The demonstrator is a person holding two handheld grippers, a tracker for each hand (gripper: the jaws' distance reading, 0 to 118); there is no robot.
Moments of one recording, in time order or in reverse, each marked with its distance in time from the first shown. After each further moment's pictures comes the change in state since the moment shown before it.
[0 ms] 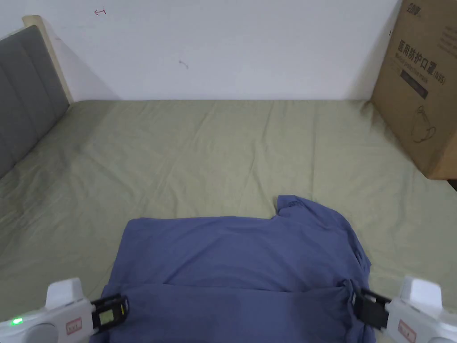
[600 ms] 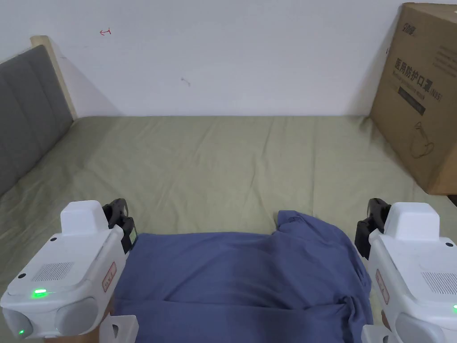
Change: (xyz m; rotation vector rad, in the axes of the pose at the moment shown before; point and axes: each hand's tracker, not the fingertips) left arm 0.107 0.067 0.083 0.613 -0.055 -0.167; right arm -0.081 0.086 0.063 0.525 -0.037 0.231
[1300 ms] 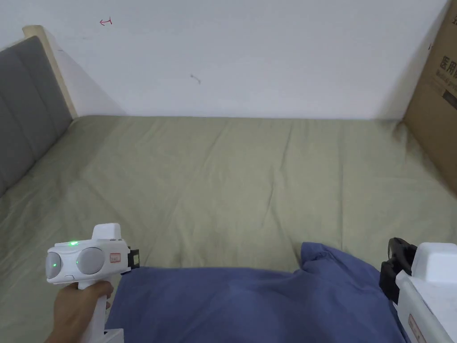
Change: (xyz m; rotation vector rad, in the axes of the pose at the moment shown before) left arm -0.071 -0.083 -0.296 -0.721 0.017 0.083; right arm -0.004 -0.023 -0.145 -0.162 0.039 0.018
